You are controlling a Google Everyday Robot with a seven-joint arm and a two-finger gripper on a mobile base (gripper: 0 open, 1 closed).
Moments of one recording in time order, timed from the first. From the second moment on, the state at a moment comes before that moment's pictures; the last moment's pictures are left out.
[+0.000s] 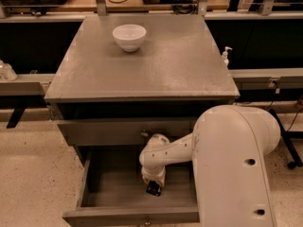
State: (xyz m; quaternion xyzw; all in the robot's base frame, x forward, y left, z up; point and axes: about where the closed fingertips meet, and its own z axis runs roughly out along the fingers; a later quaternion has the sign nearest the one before) arm 0.545 -0.009 0.347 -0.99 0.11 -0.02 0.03
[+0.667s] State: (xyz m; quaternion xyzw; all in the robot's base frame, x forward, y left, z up) arm 0.545 -0.009 0.347 -0.99 0.11 -0.02 0.03
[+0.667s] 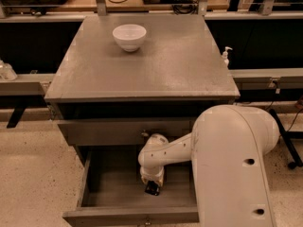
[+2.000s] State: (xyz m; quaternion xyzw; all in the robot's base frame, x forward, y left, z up) arm 0.437 -0.051 0.380 -0.95 0.01 -0.14 0.29
